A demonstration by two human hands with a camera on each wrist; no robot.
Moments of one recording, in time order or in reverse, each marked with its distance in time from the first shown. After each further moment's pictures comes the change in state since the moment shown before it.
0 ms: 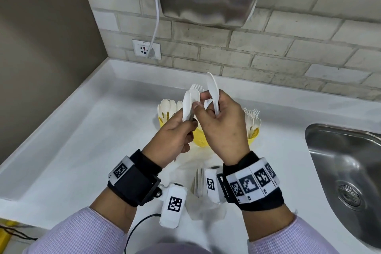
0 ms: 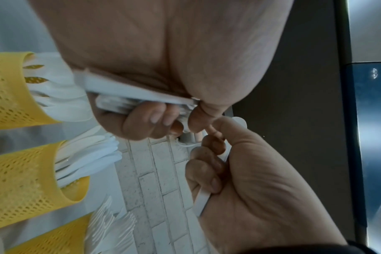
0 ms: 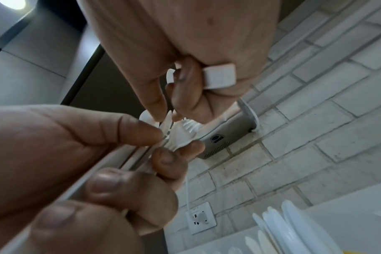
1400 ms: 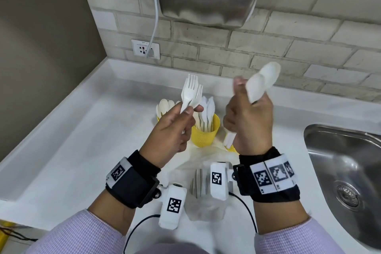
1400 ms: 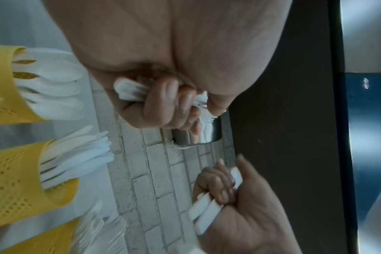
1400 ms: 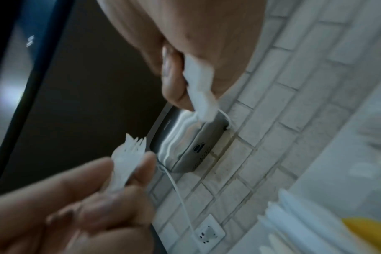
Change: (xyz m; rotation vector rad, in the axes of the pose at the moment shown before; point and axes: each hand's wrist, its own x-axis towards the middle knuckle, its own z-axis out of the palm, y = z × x) left_hand 0.001 0.005 -0.003 -0.040 0.006 0.090; right_hand 0.016 -0.009 -0.032 0.573 0.193 0.219
